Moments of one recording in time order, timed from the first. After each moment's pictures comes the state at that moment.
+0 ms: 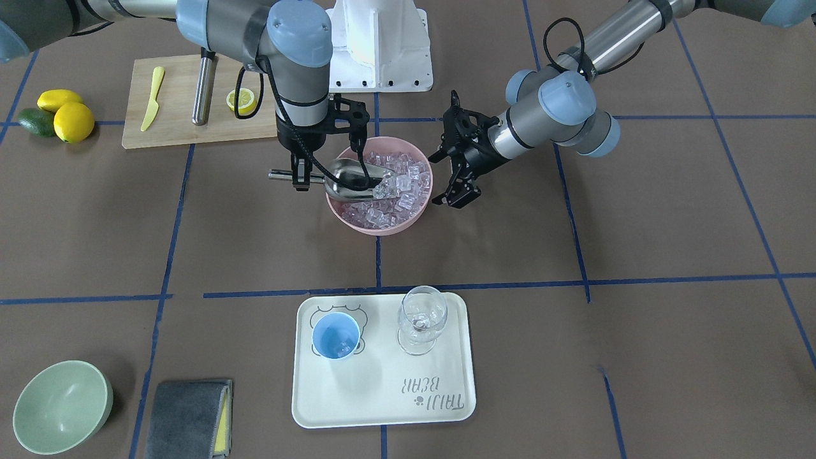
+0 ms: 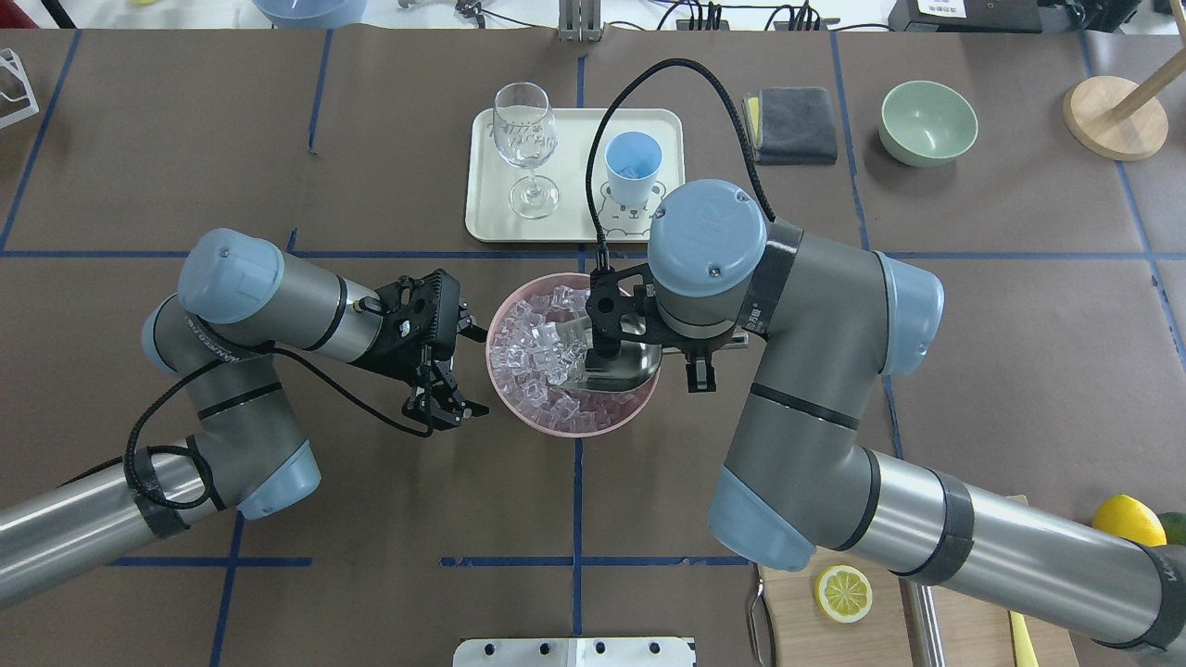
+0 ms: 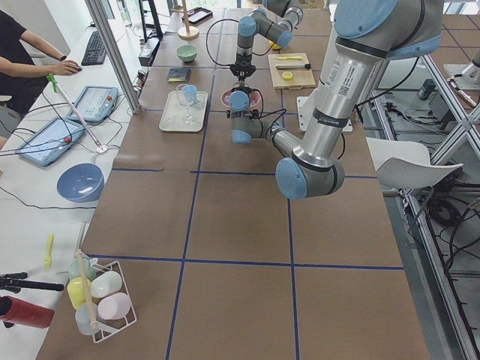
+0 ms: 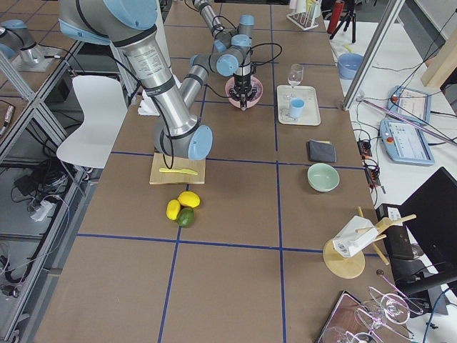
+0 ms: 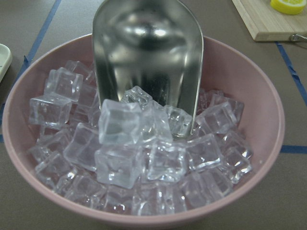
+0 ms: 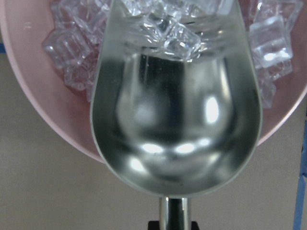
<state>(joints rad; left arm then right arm) -0.59 -2.04 -1.48 -2.60 -2.17 0.07 0.52 -0.92 1.79 -1.80 1.80 -0.42</state>
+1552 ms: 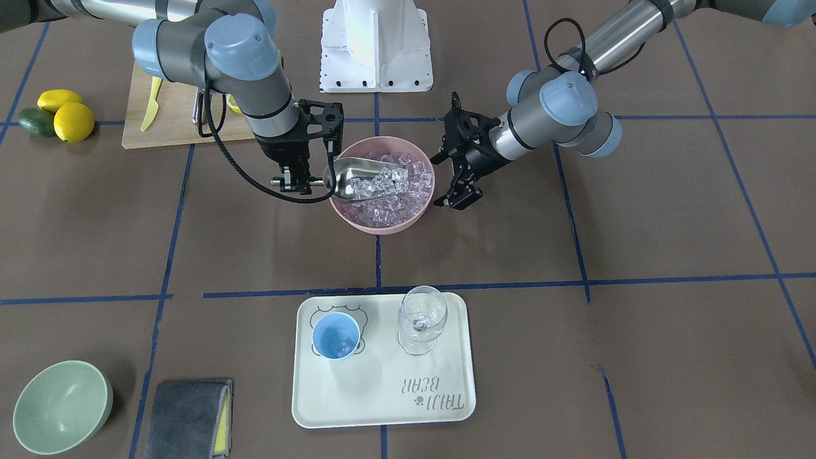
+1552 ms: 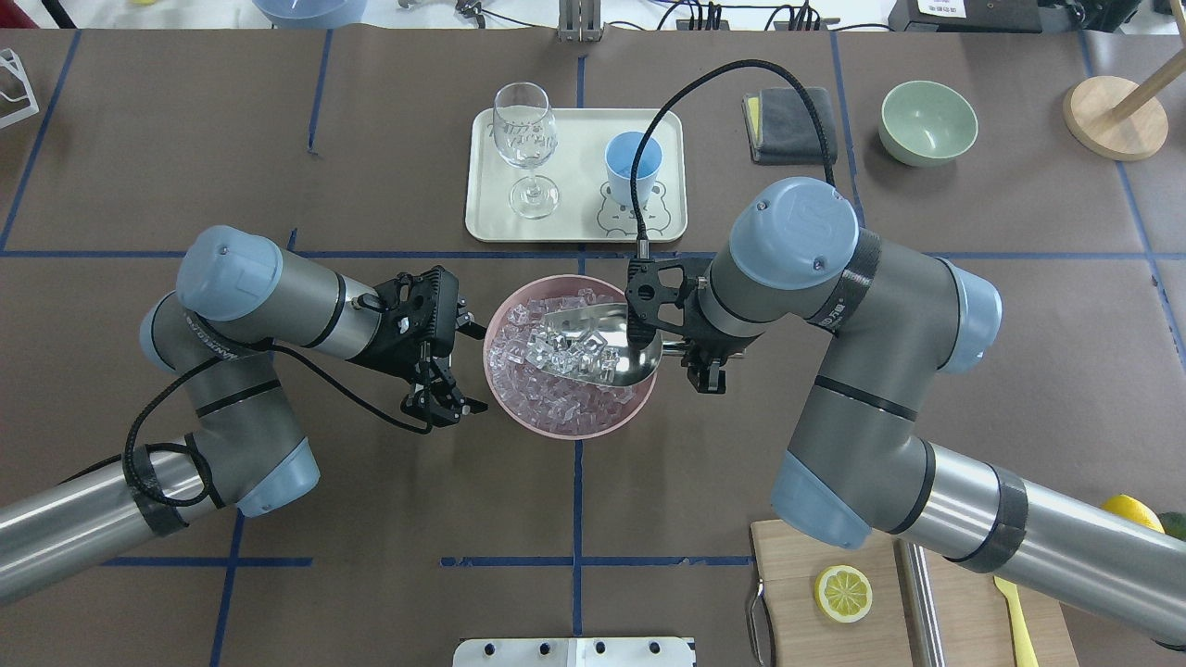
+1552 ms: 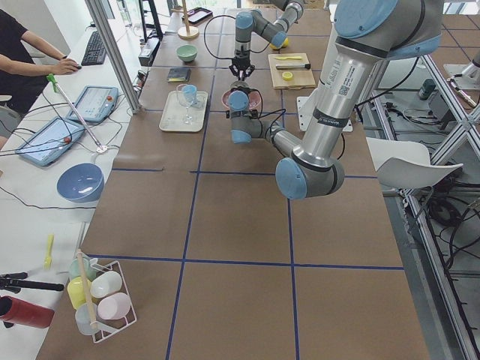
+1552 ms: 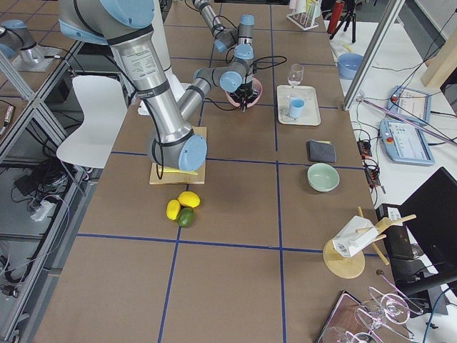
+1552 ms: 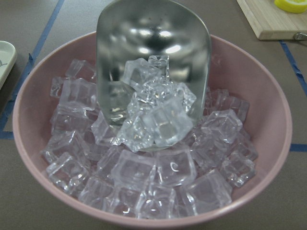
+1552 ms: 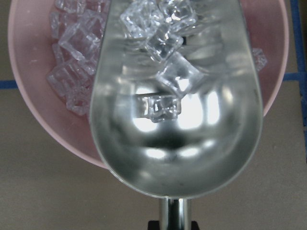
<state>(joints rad) -0.59 -2.04 -1.48 -2.59 -2.16 0.07 0.58 -1.03 1.80 -1.53 1.97 -0.34</state>
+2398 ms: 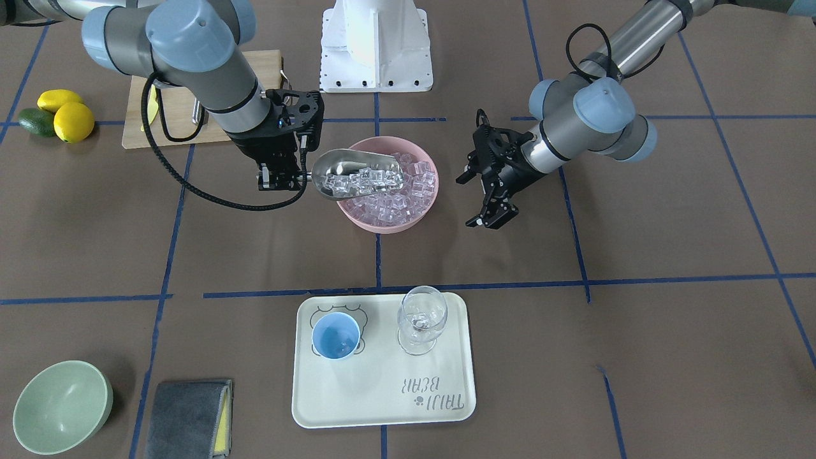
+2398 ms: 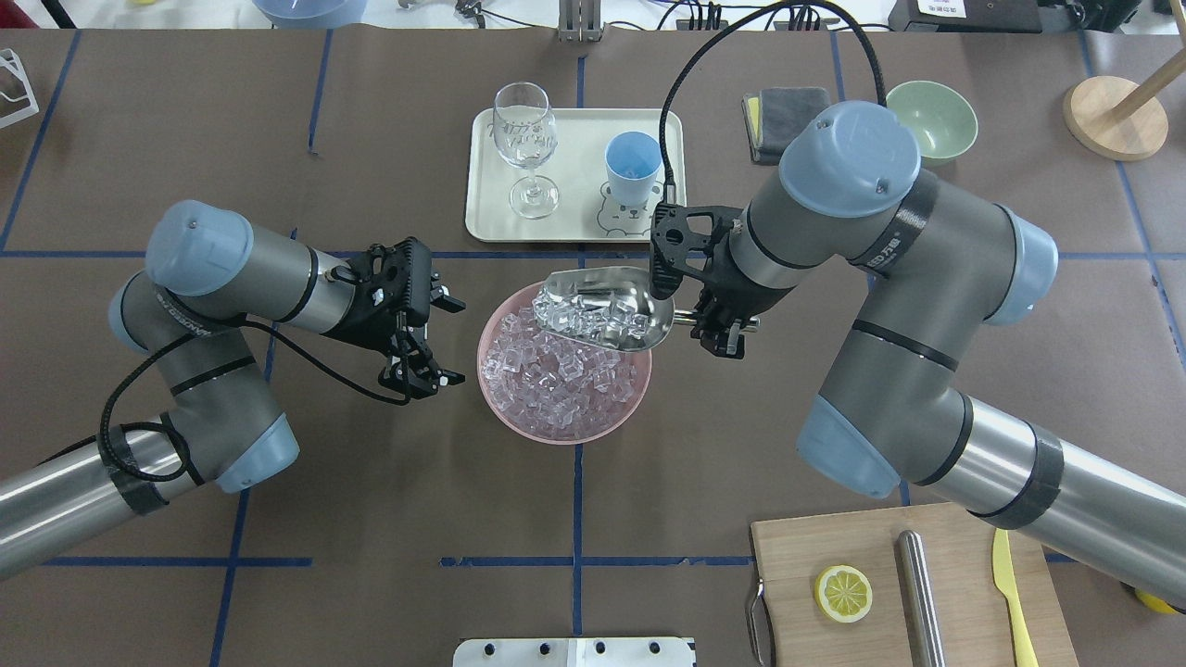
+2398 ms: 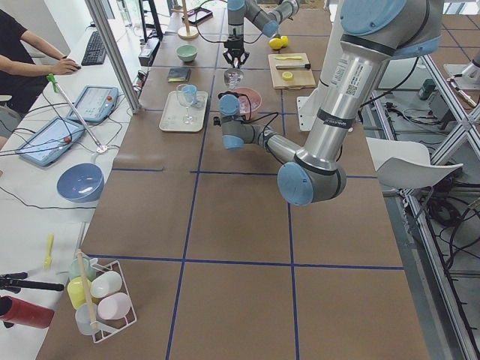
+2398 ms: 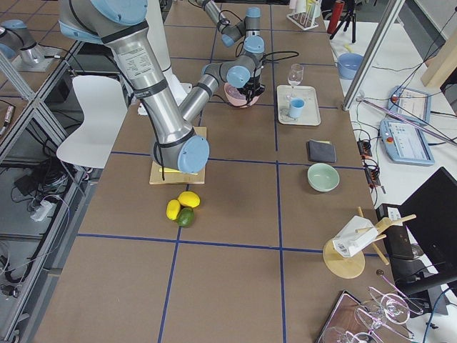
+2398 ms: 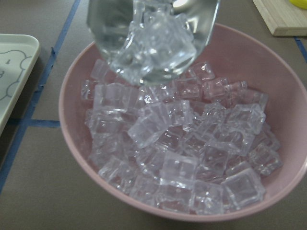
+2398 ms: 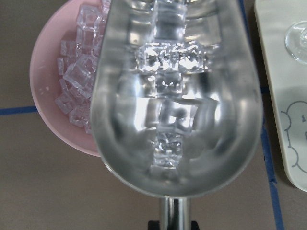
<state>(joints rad) -0.71 -1.99 -1.48 -2.57 -2.16 0.07 0.72 -1.03 1.84 -1.53 2.15 -0.33</state>
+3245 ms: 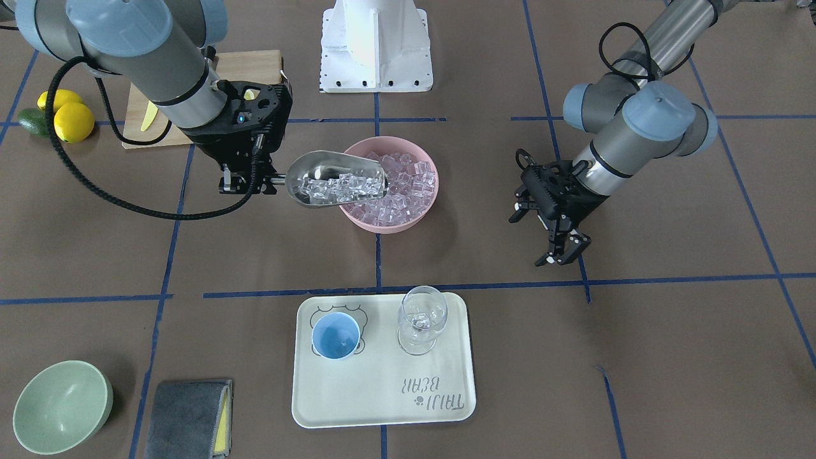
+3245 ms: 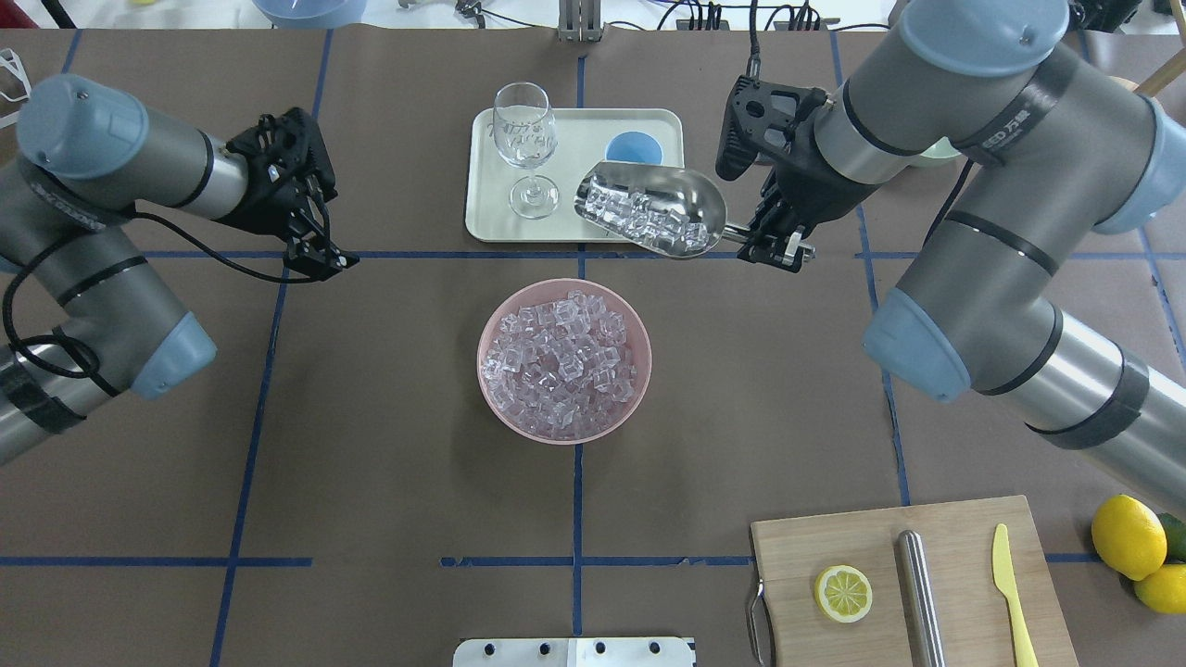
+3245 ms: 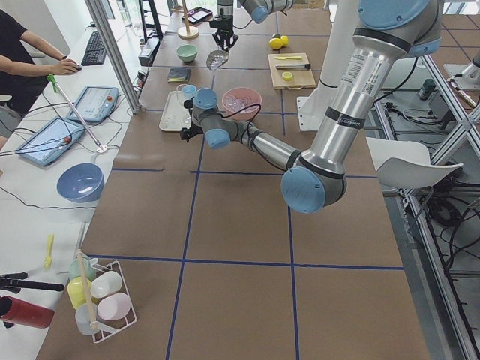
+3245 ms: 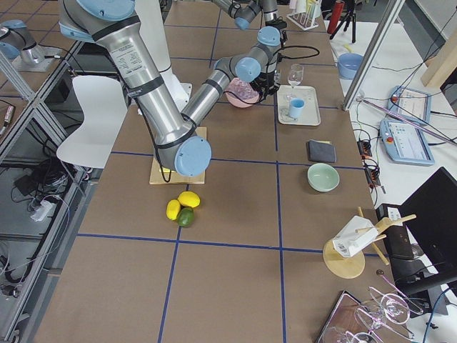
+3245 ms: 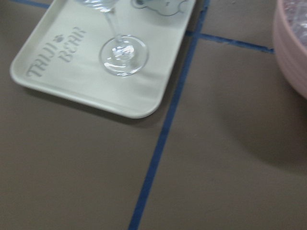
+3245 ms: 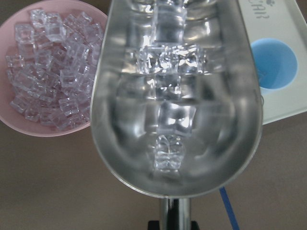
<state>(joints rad) -0.95 -1.97 -1.55 -2.19 -2.09 0.05 0.88 -1.02 1.87 -1.68 2.20 -0.24</state>
